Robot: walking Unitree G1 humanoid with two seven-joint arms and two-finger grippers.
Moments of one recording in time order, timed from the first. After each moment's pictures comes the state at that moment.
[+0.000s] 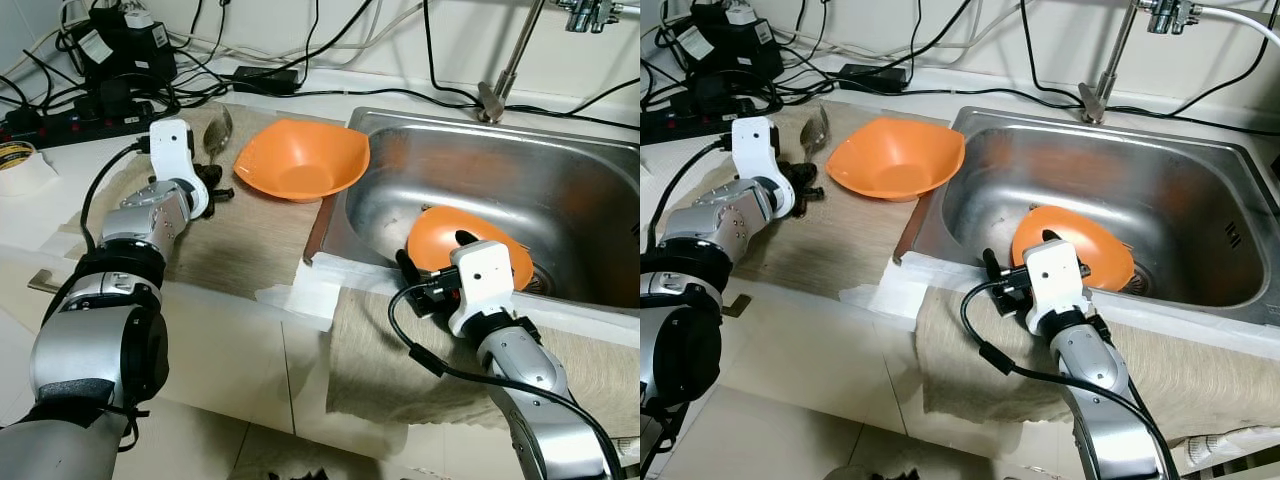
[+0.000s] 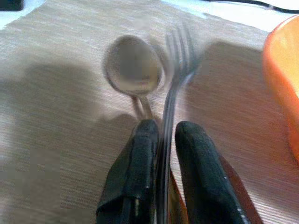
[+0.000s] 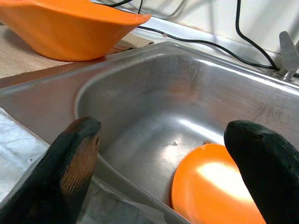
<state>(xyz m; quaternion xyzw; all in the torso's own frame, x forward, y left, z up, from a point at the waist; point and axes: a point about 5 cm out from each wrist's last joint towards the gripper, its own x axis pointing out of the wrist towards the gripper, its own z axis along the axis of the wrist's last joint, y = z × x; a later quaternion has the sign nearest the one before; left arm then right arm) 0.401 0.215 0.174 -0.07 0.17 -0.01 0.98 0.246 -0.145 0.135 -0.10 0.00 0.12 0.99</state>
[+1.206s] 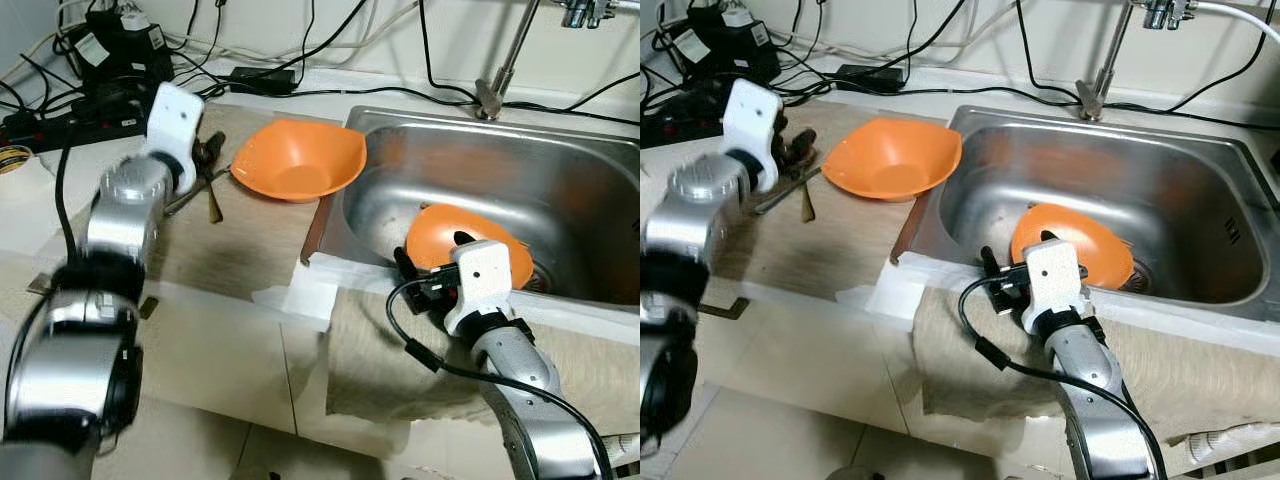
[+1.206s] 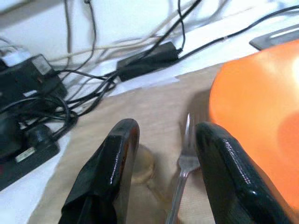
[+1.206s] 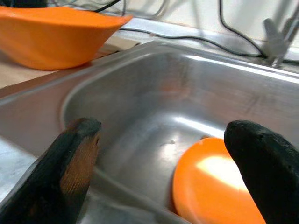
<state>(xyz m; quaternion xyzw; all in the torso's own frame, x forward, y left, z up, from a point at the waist) 0.378 0.221 0.204 0.19 -0.03 -0.07 0.98 0.248 -0.144 0.136 -0.06 -0.01 0.10 0.99</state>
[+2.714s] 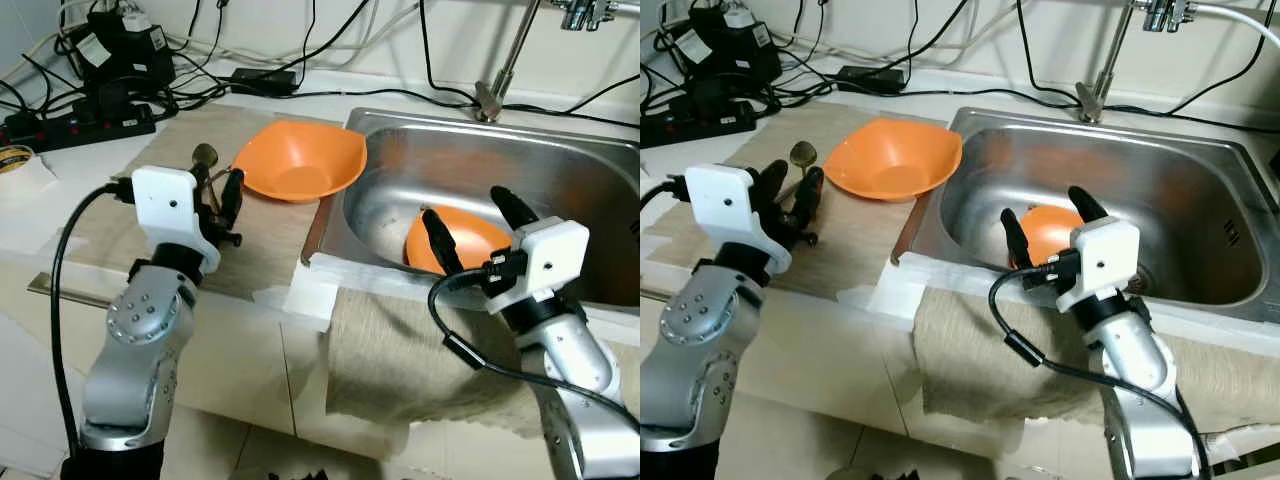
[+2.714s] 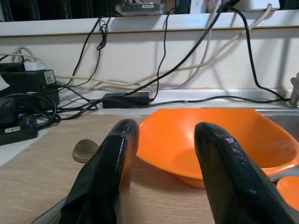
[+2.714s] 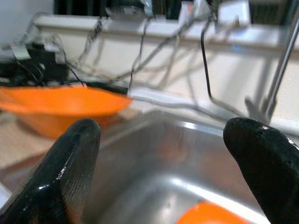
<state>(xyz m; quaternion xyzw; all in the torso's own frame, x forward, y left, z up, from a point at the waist) 0.273 0.156 0.196 0.02 -0.10 -0.07 0.99 0.240 -0.160 0.158 -0.06 -0.13 0.13 0.98</state>
